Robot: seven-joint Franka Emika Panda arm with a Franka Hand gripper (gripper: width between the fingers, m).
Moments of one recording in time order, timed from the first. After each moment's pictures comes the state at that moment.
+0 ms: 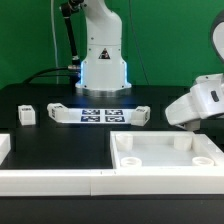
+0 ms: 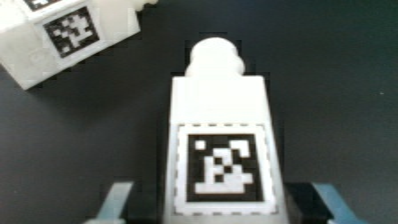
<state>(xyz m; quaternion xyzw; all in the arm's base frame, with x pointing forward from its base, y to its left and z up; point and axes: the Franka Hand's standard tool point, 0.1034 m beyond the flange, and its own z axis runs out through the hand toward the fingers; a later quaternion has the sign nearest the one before) 0.387 0.179 0.008 0.87 0.21 -0.43 0.09</state>
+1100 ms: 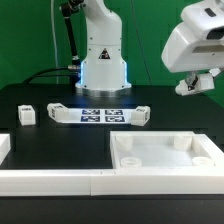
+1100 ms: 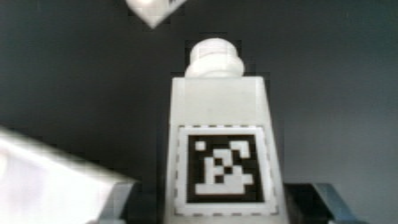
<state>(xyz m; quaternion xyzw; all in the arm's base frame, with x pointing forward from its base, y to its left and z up) 0.497 0.153 0.123 0.96 0.19 -0.23 0.00</state>
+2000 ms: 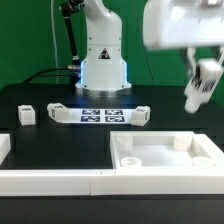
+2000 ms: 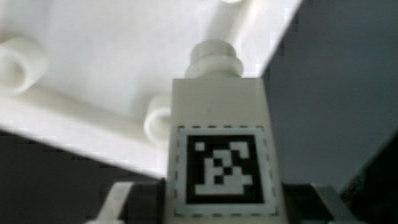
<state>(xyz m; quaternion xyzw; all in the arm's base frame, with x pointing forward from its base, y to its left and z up) 0.571 0.120 0.136 0.97 0.21 0.10 -0.03</state>
